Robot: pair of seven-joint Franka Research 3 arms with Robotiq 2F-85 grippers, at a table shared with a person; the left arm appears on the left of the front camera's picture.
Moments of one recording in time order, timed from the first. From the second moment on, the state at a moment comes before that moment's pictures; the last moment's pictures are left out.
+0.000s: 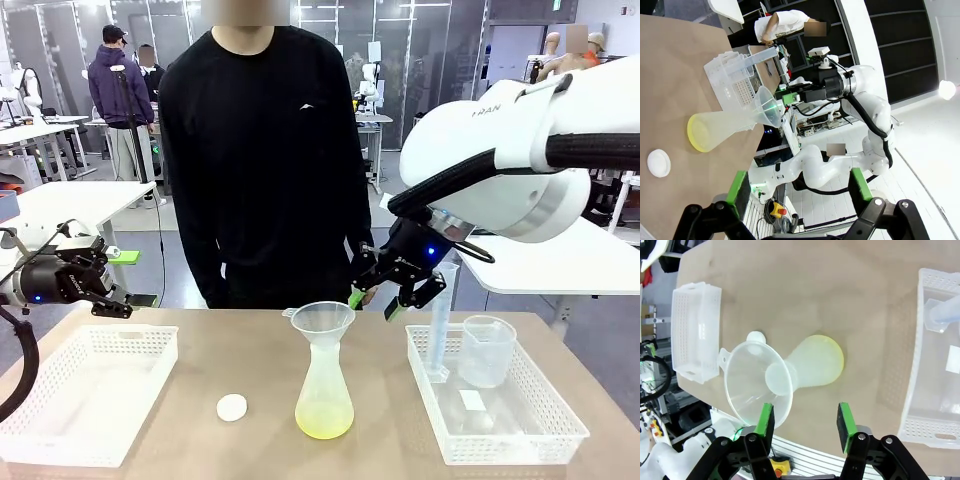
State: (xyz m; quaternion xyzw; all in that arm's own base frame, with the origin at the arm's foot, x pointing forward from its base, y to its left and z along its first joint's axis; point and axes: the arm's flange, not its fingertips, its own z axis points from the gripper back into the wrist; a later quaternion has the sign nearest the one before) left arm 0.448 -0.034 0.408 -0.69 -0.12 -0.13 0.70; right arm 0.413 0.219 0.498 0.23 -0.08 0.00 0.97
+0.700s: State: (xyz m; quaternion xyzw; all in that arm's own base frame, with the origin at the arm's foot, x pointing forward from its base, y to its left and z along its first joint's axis) left arm 0.448 -0.034 0.408 -0.69 -0.12 -0.13 0.70; right arm 0.418 0.243 0.484 0.24 -0.05 -0.03 0.97
